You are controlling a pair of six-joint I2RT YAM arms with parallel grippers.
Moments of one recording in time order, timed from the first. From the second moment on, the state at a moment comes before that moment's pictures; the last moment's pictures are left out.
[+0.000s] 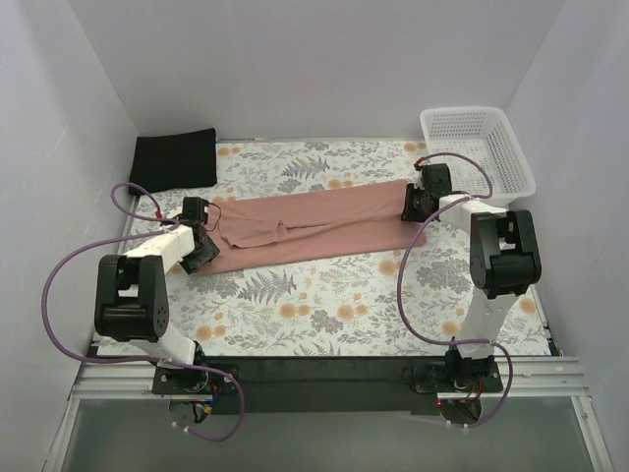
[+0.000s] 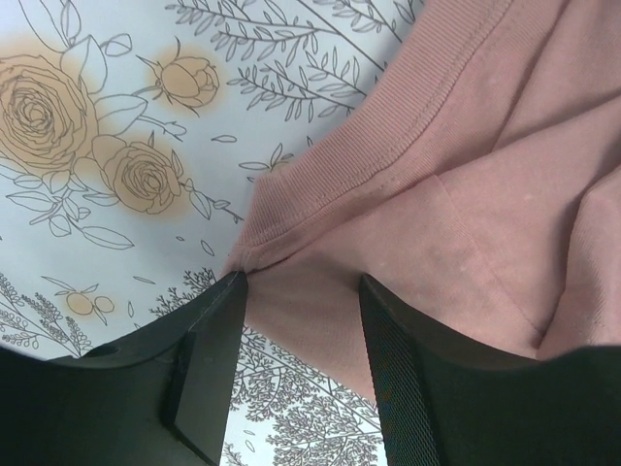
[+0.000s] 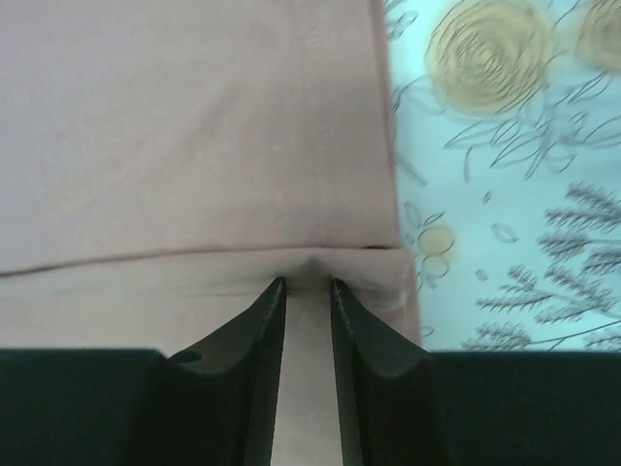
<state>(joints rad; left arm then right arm) -0.03 1.57 0.86 -0.50 -0.36 -0.70 0.15 1.86 1.13 -0.17 -0.10 0.21</state>
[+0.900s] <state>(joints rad) 0.05 1.63 0.92 -0.52 -0.34 -0.71 0.02 1.65 0.87 -0.17 -0.20 0.36</state>
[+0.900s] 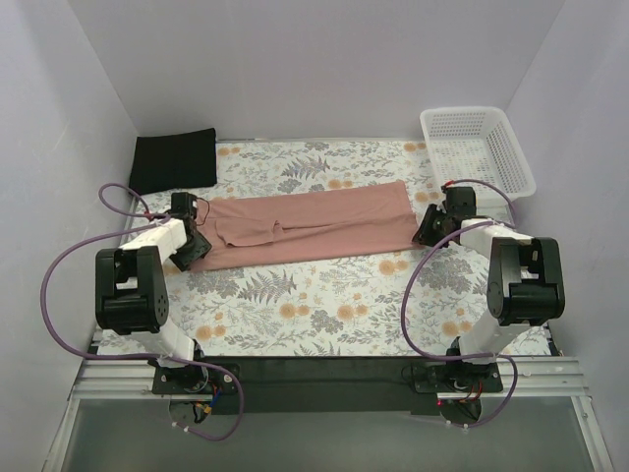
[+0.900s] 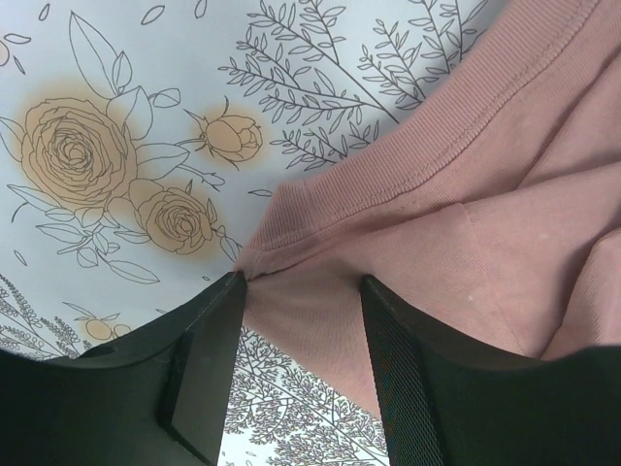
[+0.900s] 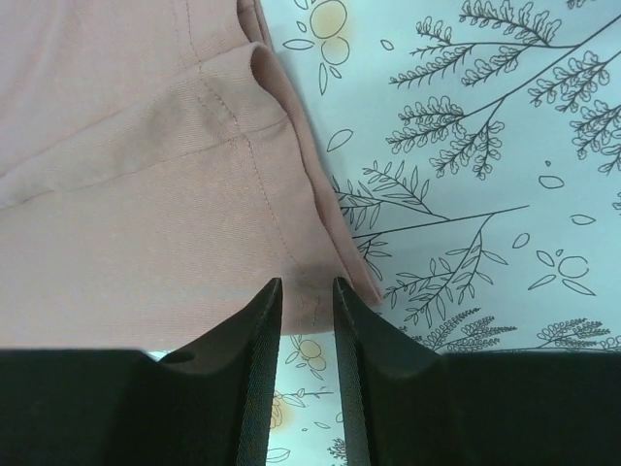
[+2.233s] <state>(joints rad) 0.01 1.69 0.99 -0.26 0.04 -0.81 0.51 1.74 1.01 -0.04 -0.50 0.33</state>
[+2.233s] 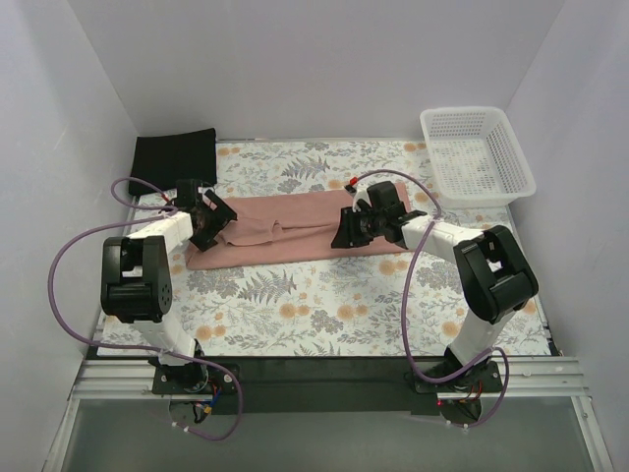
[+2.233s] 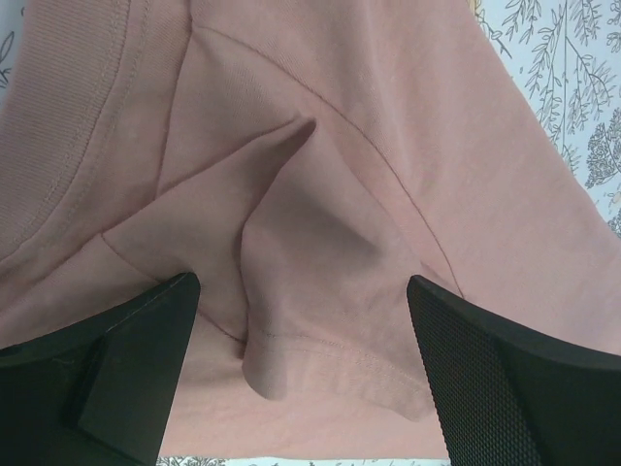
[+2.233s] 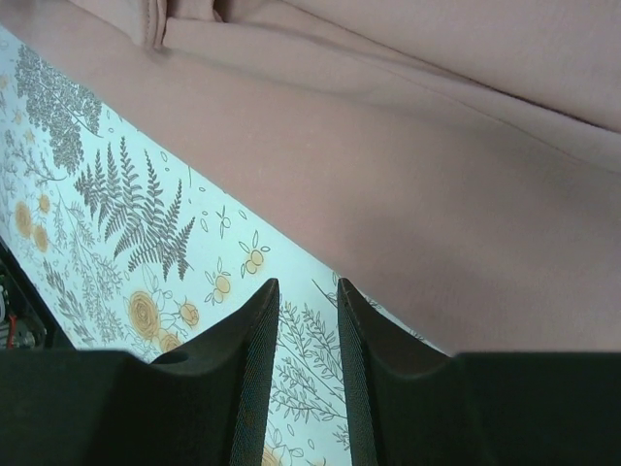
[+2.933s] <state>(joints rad) 0.01 1.70 0.93 -0.07 0.16 -0.88 0.51 1.71 0.98 -0.04 -0.51 0.29</state>
